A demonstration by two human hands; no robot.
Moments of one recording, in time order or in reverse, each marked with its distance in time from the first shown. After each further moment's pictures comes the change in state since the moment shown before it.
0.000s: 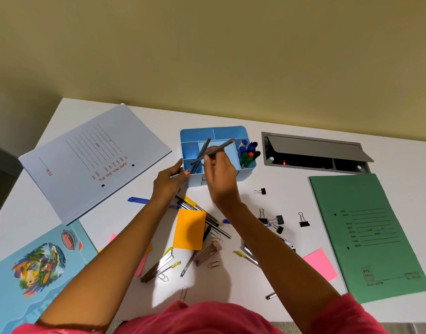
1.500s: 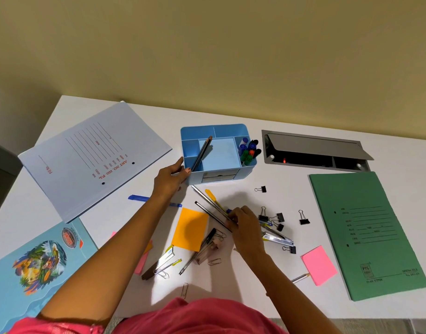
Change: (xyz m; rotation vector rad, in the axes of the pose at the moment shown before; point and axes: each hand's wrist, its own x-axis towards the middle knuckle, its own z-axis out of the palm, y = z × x) left_hand 0.002 -0.003 -0.002 -0.002 -0.025 0.008; right_hand -0.105 0.081 -0.025 -0.372 -0.201 0.231
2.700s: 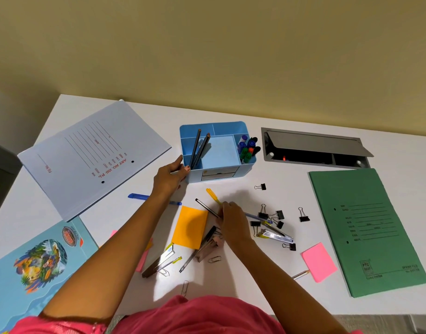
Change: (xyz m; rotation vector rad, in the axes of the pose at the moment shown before) left_hand -0.001 0.002 0.001 -0.008 0.004 -0.006; right_hand 0.019 -0.022 0.013 -0.211 -0.250 0.021
